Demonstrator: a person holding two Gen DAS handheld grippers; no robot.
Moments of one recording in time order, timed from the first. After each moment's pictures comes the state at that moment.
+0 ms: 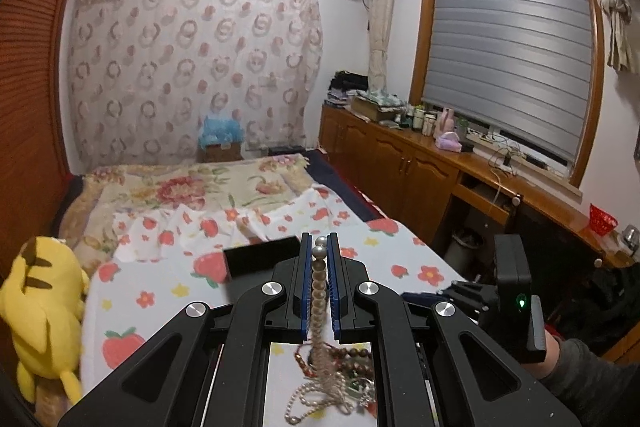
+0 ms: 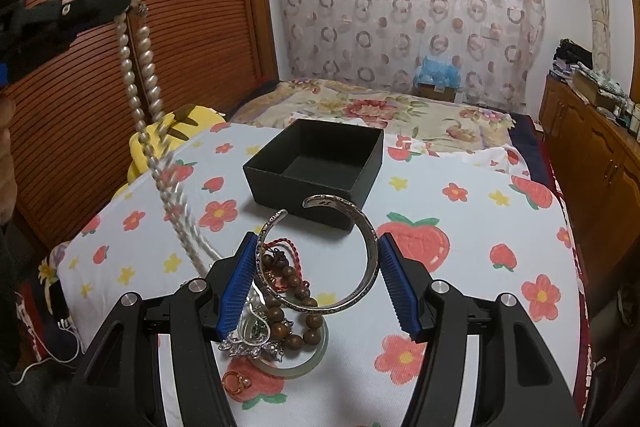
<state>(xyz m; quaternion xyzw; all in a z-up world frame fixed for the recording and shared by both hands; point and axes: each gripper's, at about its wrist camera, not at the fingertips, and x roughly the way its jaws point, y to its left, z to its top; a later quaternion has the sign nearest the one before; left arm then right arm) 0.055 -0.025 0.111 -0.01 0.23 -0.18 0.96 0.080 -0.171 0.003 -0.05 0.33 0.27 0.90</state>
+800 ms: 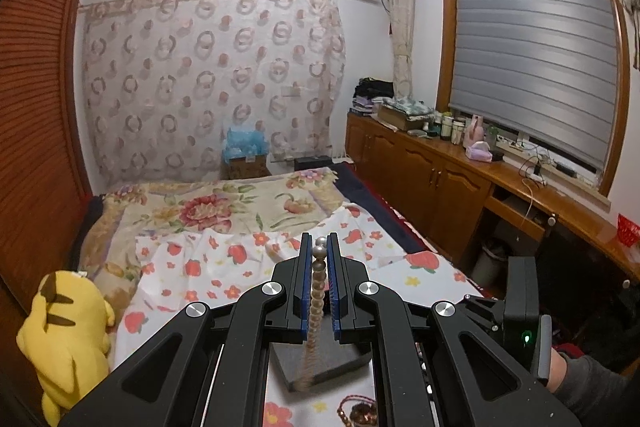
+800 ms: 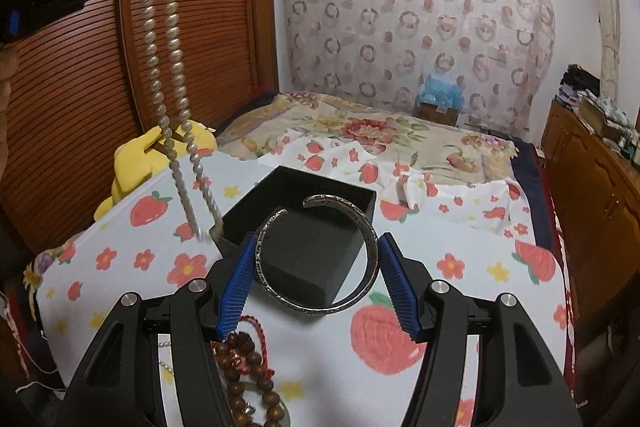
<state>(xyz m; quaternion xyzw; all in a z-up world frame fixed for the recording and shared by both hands) 0.135 -0.018 0.150 0.00 0.22 -0.14 0.97 0.151 -0.148 0.022 -0.08 0.30 0.27 0.91</state>
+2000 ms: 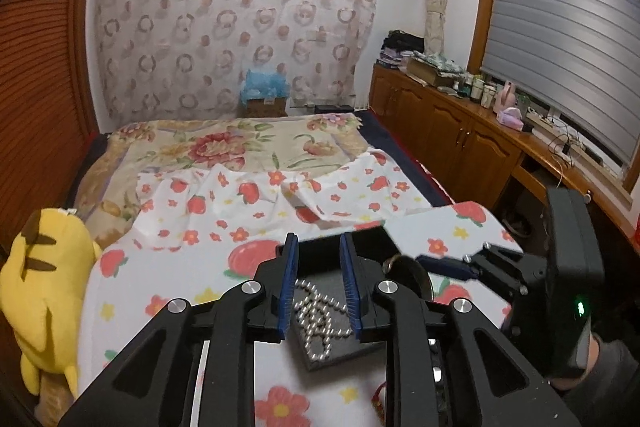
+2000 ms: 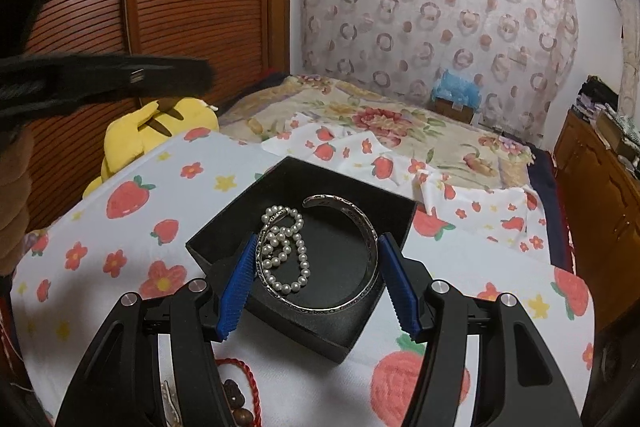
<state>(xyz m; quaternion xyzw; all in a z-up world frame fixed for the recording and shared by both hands) 0.182 0.001 0.039 -0.02 0.31 -0.10 0.95 0.201 -0.097 -0.017 -0.12 0.33 0.29 0.89</state>
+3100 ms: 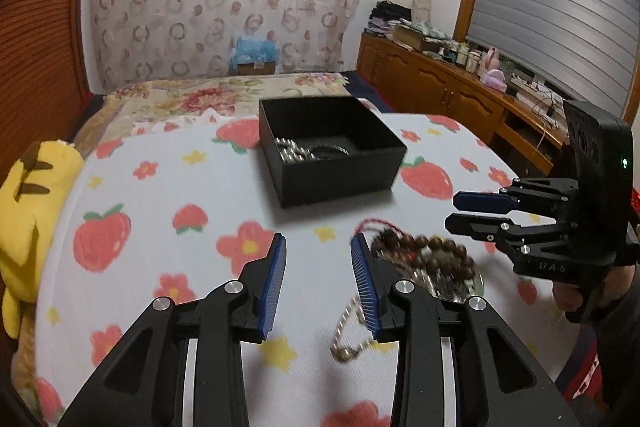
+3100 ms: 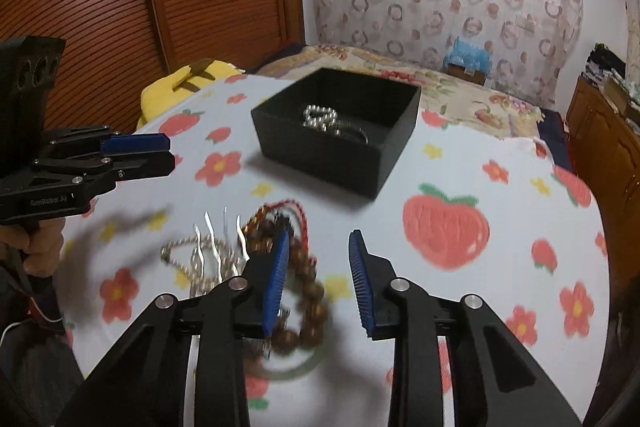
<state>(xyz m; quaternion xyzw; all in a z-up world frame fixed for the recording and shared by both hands) 0.059 -0.008 -0.042 -0.03 0.35 -0.12 0.93 0.095 -0.157 -0.045 -0.10 0.37 0.31 0.87</state>
